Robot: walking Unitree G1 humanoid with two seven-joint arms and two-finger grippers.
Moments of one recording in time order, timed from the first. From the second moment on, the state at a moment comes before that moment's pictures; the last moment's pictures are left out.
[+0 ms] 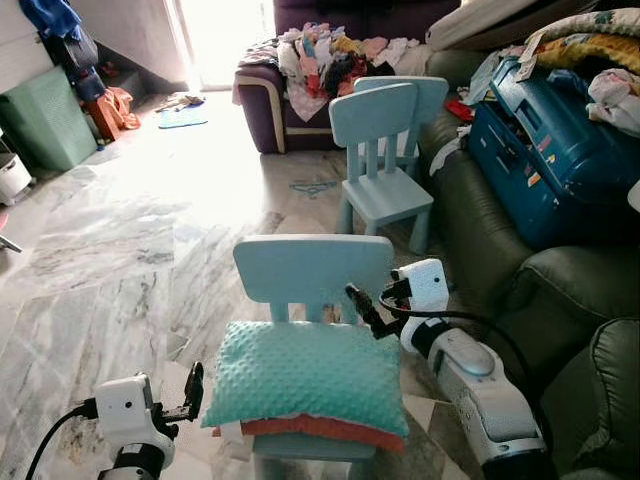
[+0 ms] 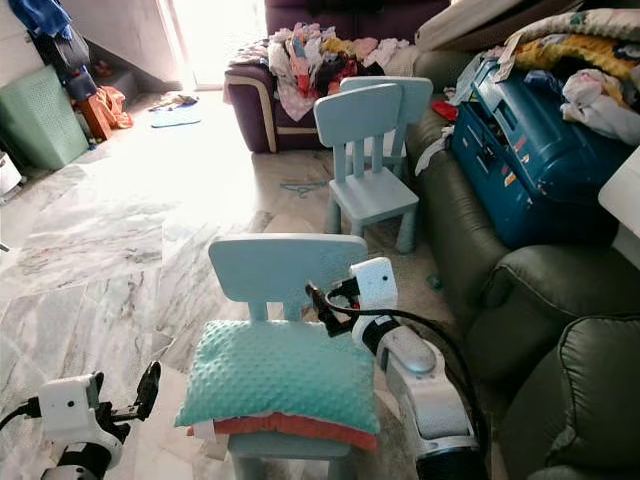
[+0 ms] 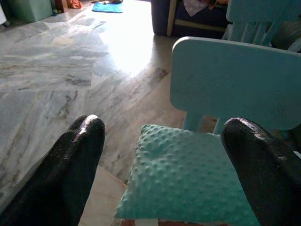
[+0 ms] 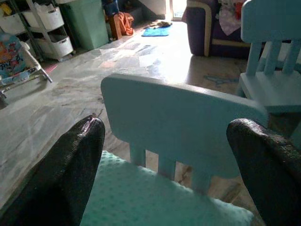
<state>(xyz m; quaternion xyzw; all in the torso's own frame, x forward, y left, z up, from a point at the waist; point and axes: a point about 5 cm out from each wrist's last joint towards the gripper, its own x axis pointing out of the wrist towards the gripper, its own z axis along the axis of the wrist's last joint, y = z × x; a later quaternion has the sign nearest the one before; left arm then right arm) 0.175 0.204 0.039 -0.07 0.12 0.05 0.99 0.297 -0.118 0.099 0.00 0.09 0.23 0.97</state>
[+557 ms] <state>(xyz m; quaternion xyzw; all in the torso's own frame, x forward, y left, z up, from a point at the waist) 0.185 0.205 0.046 -0.06 0.10 0.04 0.99 0.289 -0.146 0.076 -0.01 0.14 0.19 0.97</state>
